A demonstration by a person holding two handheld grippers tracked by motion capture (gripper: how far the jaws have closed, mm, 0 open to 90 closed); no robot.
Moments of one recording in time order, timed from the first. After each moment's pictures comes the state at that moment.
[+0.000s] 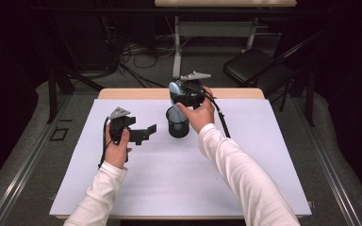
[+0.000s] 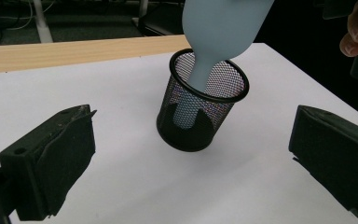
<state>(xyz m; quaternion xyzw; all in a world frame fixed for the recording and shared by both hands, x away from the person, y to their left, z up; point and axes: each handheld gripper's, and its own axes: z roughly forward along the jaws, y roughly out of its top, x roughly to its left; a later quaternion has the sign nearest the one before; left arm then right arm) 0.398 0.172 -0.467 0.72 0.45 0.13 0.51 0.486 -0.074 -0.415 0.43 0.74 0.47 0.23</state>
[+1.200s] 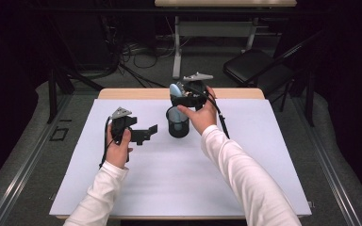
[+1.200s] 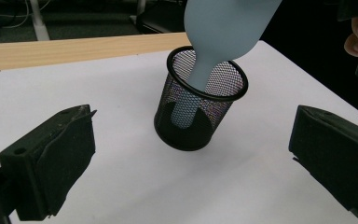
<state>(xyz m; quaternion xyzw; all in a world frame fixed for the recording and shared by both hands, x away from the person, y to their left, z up) 0.399 0.169 -0.469 0.72 0.45 0.13 0.51 0.483 -0.080 -0.417 0.44 0.74 0.45 0.24</state>
